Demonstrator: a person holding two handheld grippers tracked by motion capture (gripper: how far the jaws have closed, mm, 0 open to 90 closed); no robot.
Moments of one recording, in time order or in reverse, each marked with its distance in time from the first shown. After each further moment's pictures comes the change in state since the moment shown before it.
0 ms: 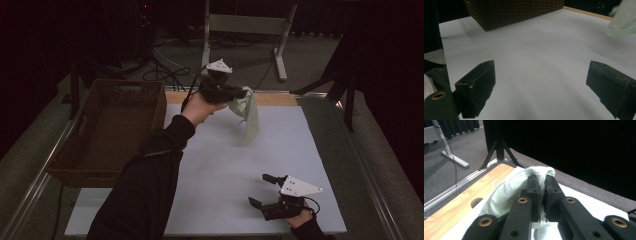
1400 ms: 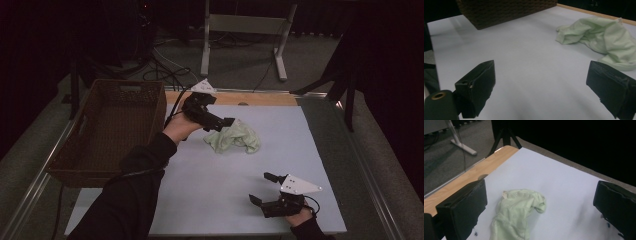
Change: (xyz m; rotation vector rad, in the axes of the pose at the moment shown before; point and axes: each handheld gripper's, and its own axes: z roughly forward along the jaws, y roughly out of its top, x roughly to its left) left arm -0.018 -0.052 -0.037 0.067 0.053 0.035; right arm -0.005 -0.001 0.002 0.016 -0.046 0.012
